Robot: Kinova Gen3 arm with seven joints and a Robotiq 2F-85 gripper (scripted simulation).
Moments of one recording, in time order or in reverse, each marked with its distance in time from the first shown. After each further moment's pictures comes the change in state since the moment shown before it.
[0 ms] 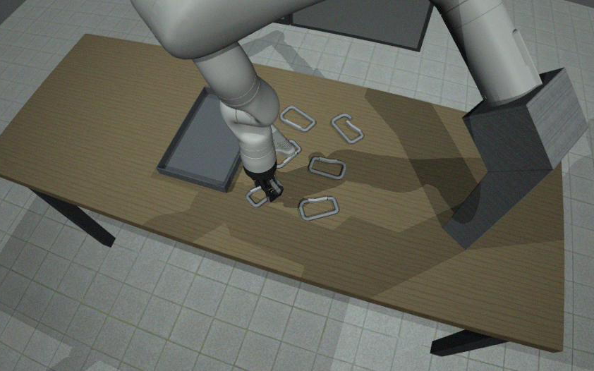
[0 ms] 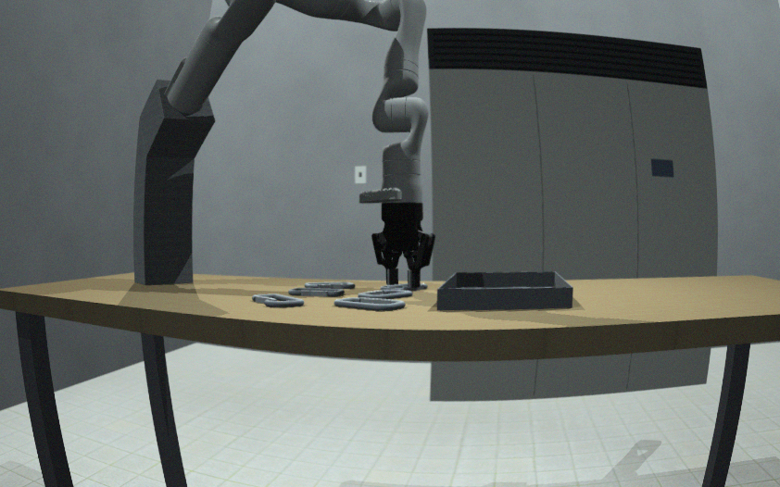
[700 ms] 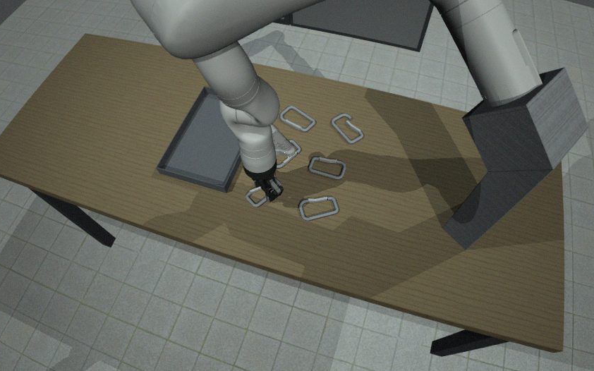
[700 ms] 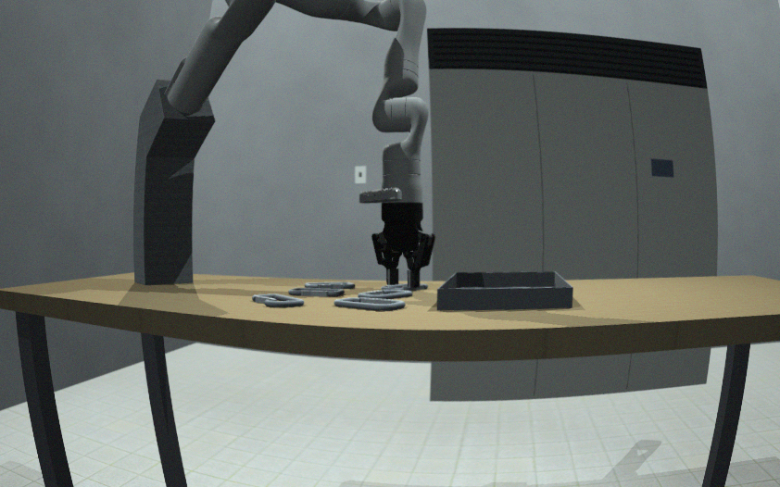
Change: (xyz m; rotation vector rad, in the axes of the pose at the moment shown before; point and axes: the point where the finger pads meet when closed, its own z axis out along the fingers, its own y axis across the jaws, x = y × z) arm 0.000 0.000 0.000 0.000 0.000 0.000
